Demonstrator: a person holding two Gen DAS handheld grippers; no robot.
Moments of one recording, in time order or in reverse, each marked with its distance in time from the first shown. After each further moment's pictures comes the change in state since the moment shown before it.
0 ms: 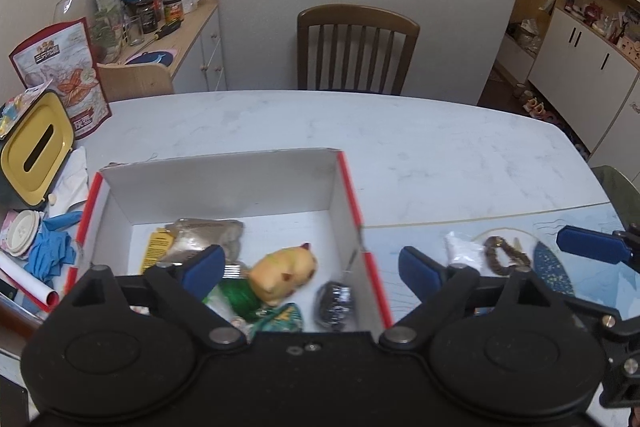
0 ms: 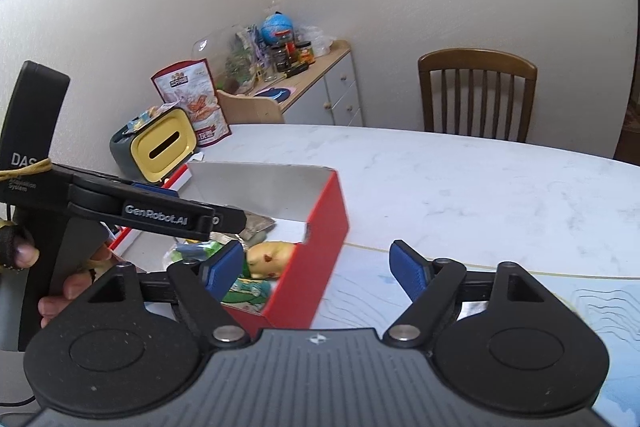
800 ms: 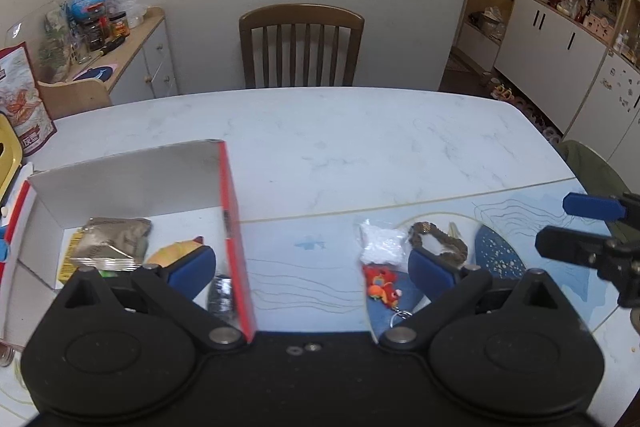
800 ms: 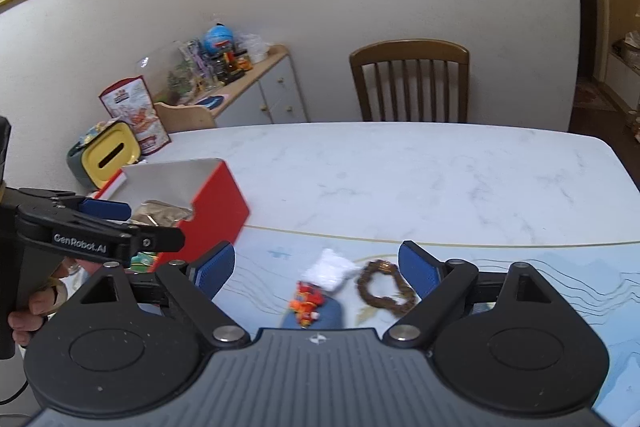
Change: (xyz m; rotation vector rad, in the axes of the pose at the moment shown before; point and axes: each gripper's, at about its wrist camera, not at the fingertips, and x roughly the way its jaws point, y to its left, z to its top) left arm 0.014 -0.095 -0.022 0.074 -0.015 -0.056; right arm -0.050 -0.124 -0.034 0.082 -0.009 -0.086
